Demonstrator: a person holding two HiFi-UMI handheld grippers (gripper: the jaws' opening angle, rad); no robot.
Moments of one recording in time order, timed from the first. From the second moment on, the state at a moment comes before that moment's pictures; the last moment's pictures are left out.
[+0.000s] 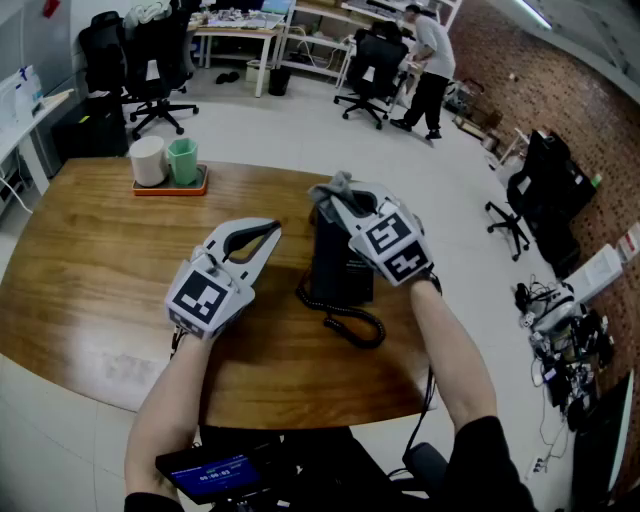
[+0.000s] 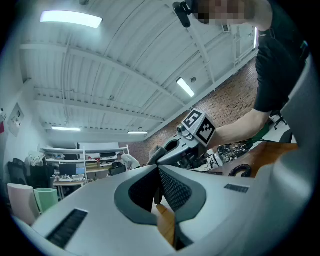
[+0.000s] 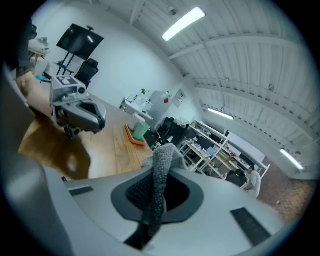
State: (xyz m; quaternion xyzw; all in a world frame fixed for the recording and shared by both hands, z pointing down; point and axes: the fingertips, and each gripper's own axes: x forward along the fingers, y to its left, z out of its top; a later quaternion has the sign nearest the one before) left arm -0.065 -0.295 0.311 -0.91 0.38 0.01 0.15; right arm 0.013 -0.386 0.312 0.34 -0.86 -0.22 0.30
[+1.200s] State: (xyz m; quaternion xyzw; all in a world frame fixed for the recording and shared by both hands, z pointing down) left arm -0.065 -0.300 0.312 -0.92 0.37 0.02 0.12; right arm 0.022 -0.271 0.371 0.22 -0.84 -0.26 0.42
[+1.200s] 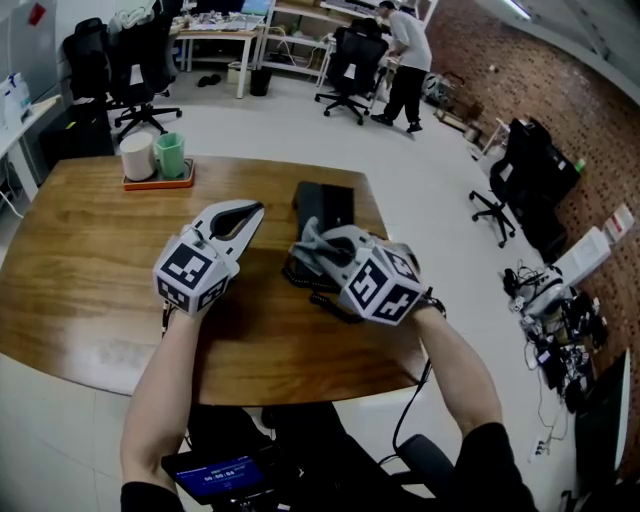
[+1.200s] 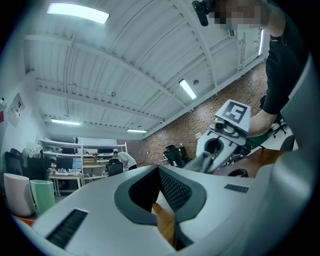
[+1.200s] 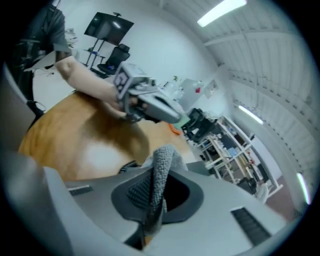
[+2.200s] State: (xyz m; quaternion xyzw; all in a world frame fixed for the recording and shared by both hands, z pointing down) left arm -0.065 -0.297 0.311 -0.92 0.37 0.02 0.11; right arm 0.014 -0.290 0.384 0.25 -0.84 -0.24 0.41
